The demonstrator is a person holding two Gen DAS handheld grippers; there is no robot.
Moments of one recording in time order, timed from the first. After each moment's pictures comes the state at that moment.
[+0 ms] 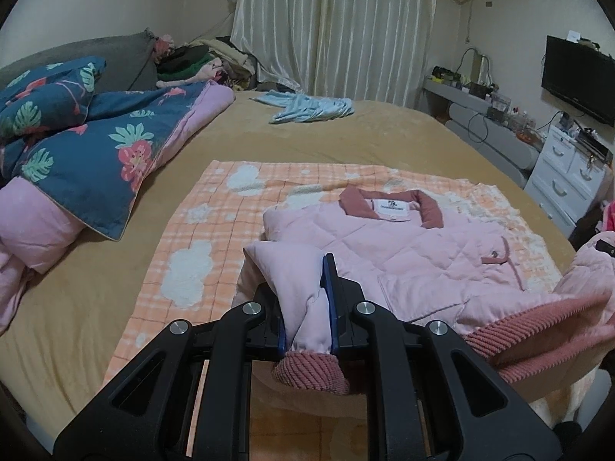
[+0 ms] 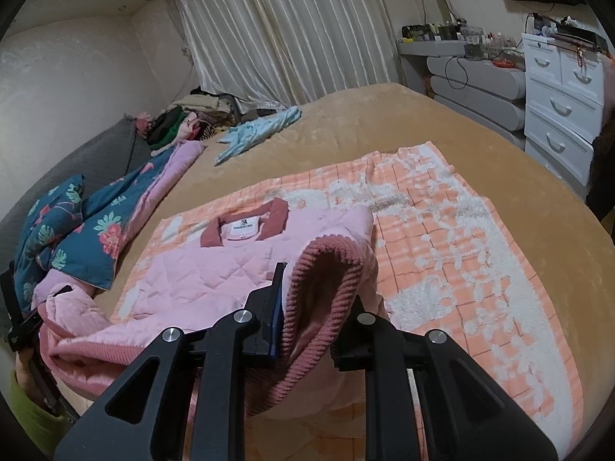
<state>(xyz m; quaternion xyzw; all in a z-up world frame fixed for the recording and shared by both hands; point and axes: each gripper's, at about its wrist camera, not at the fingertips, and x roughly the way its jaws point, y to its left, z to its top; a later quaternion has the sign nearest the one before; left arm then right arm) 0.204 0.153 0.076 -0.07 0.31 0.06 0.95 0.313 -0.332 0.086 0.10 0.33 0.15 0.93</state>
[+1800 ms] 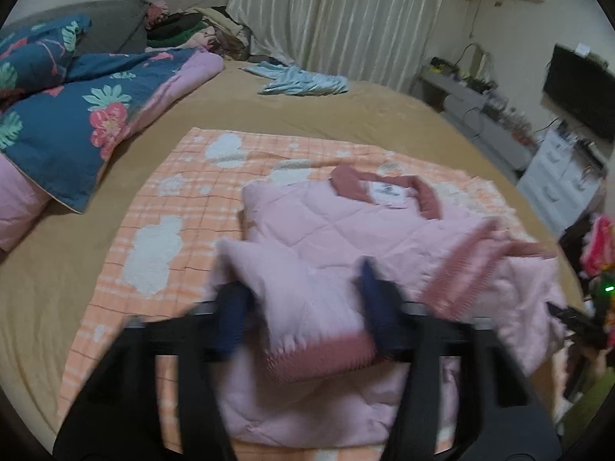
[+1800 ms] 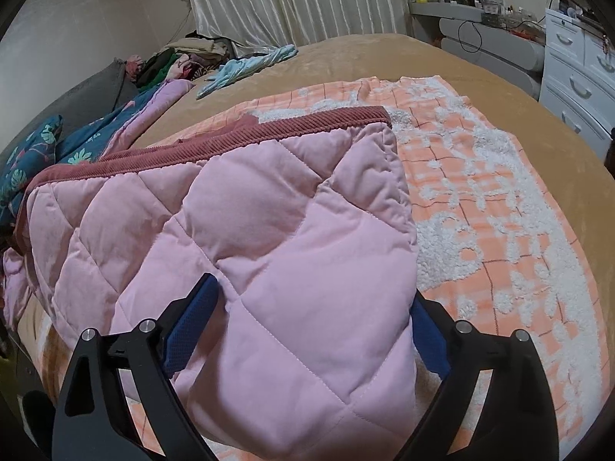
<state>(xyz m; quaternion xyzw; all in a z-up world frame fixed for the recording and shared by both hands) 0.239 0.165 0.045 -0.13 0.34 0.01 0.93 0.354 -0.328 -0.030 0.05 0.41 0.16 0.90</state>
